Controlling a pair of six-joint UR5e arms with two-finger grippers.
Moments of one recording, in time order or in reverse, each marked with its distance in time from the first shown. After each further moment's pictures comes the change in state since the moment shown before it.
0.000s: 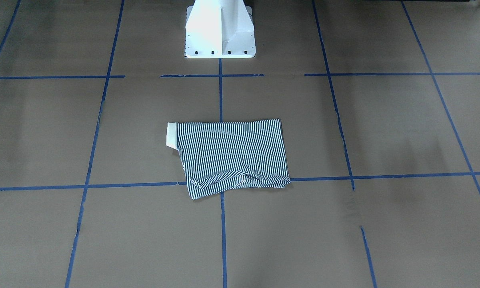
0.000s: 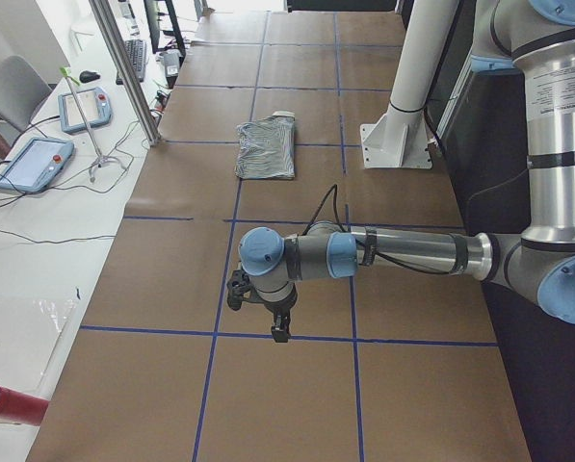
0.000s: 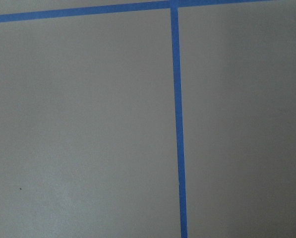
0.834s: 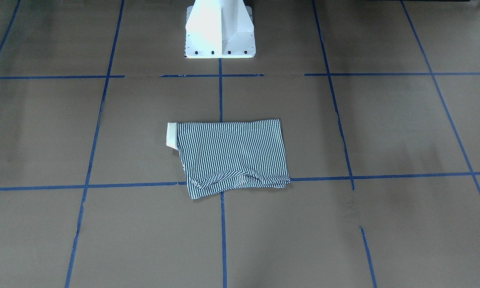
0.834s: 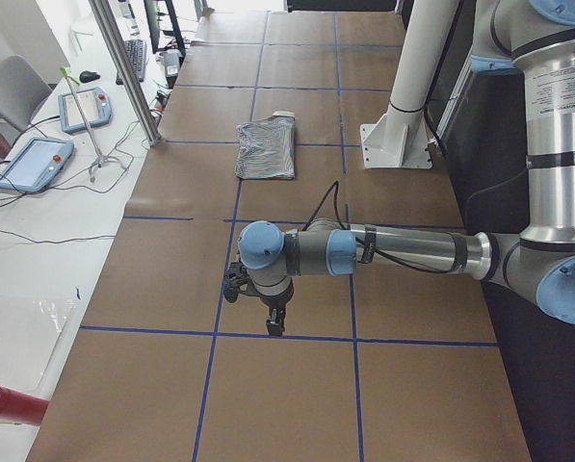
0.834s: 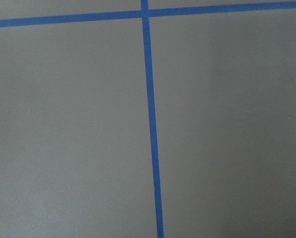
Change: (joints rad) left arm -0.002 -0.009 -0.007 -0.041 -0.003 -0.001; right arm 0.001 0.000 -0.002 0.000 -0.006 -0.006
